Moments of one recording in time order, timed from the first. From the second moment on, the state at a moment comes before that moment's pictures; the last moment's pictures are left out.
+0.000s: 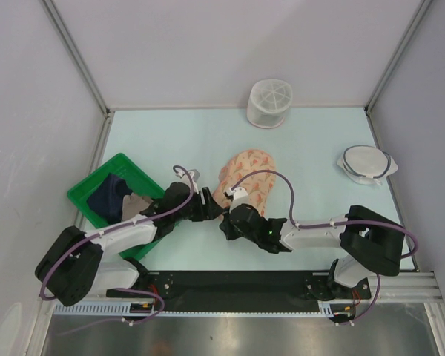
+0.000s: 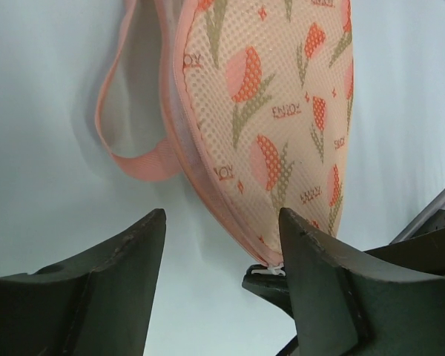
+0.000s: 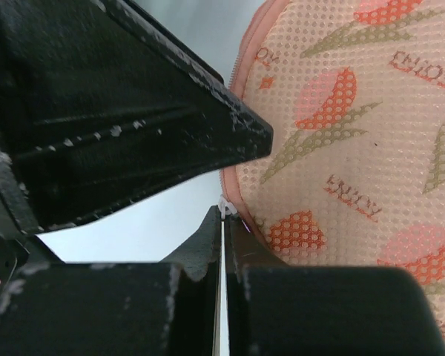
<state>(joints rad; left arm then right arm) -0.63 1.23 0.45 0.18 0.16 -0.70 1.16 1.54 0.69 0.25 0.27 0.65</state>
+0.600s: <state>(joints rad) -0.64 1.24 0.43 0.25 0.15 -0.79 1.16 1.54 0.69 0.26 0.26 0.65</state>
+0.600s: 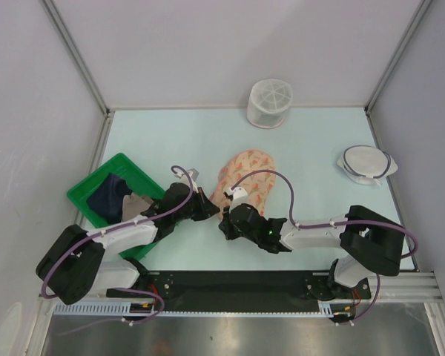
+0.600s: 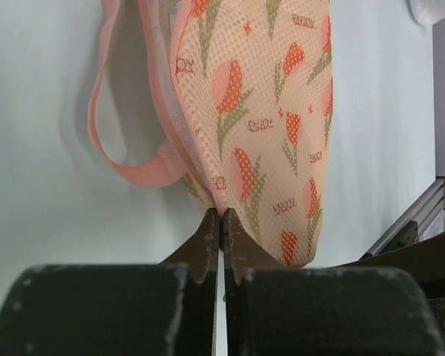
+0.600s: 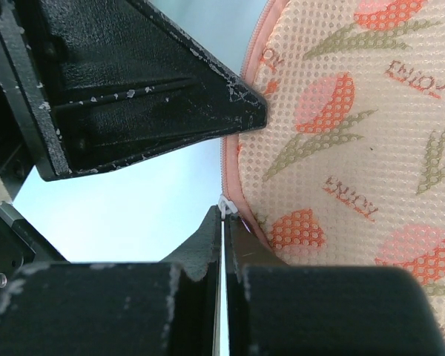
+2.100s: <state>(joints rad) -0.54 1.32 0.47 0.27 0.19 -0.76 1.13 1.37 0.54 0.23 0.32 0.71</state>
